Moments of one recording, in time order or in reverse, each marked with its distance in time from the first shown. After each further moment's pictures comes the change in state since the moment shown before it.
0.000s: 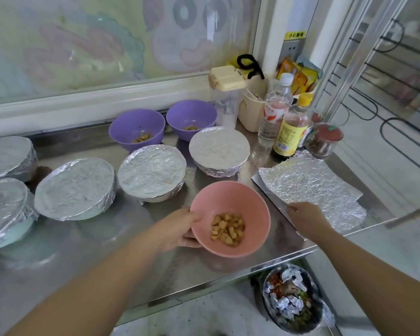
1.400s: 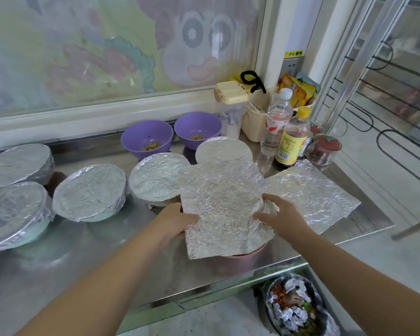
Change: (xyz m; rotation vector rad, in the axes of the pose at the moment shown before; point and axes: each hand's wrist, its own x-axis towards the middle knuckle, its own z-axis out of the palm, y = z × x) left_hand -0.013 0.008 -0.027 0.277 0.221 0.193; right_hand -0.059 -0.089 -0.022 0.455 -0.144 0.029
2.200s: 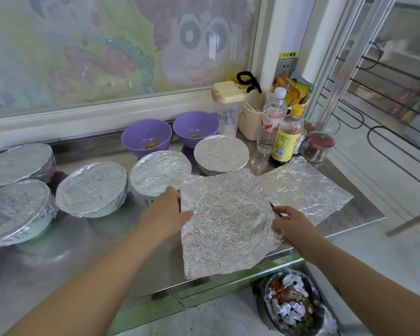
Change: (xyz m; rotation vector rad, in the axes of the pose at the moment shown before) left_hand -0.029 0.007 -0.012 0.696 0.250 0.180; right_hand -0.024 0.038 -0.004 0.319 0.004 0.165
